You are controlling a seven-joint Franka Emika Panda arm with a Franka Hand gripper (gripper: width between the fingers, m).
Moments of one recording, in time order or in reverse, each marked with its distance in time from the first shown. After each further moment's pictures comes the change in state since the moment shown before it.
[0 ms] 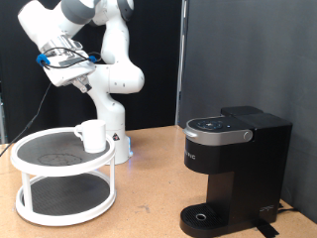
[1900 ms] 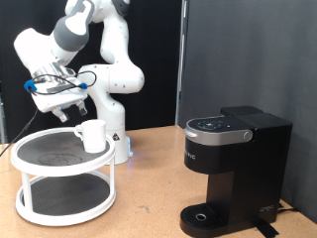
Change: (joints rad) arm 0.020 0.115 -0.145 -0.134 0.007 0.310 -0.178
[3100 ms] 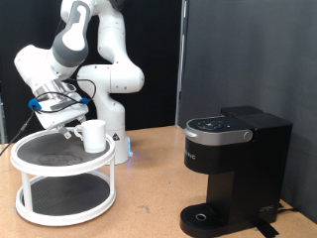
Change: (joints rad) arm 0.084 0.141 -0.036 -0.006 0.100 0.083 -0.150
